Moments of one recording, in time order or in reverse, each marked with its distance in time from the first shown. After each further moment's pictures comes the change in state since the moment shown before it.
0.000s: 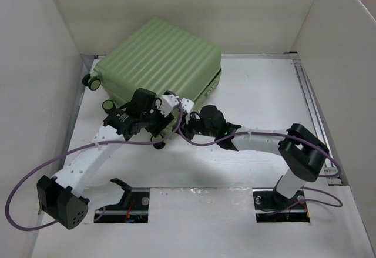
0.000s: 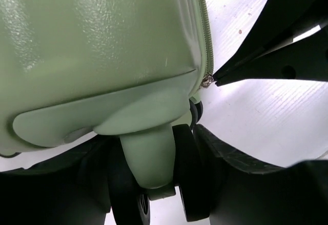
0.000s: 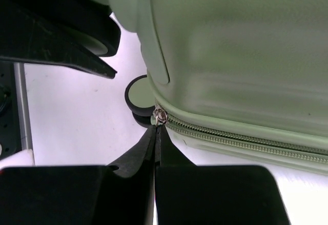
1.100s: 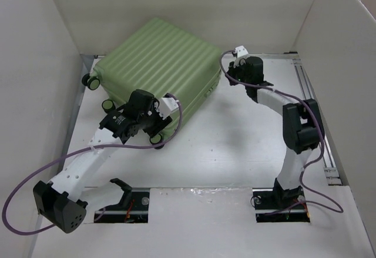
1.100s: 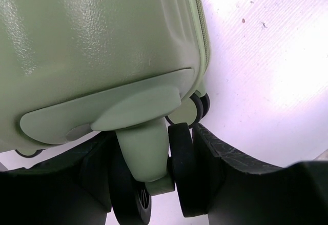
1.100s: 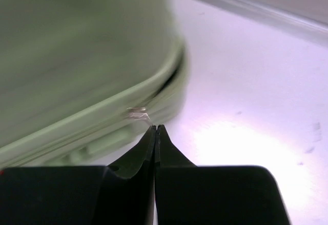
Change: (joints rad) left arm -0.001 -0.037 0.010 -0.040 -0.004 0.083; right arm -0.644 0.215 0.350 -0.201 0.068 -0.077
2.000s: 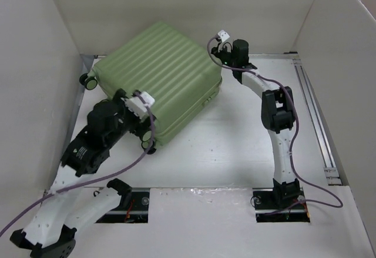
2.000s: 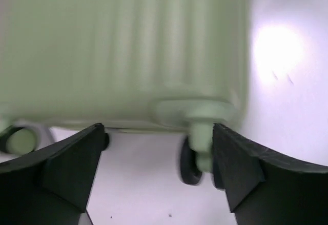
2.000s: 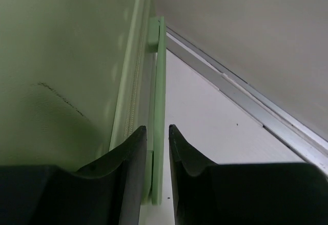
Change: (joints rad) left arm 0.013 -0.308 0.023 0.012 -0.047 0.027; right arm -0.017 0.507 0.719 -0.056 -0.362 -0.030
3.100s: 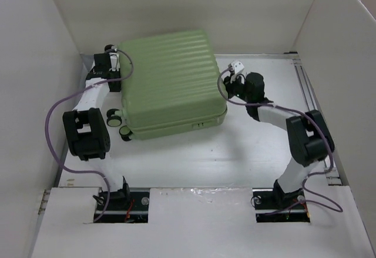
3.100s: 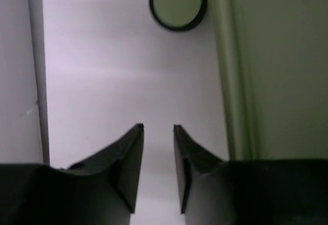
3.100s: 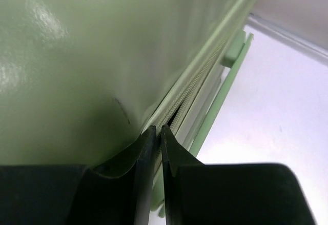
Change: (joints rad) left arm 0.637 1.009 0.361 0.285 -0.076 -0.328; right arm 0.056 -0.561 -0.907 0.346 0.144 0.019
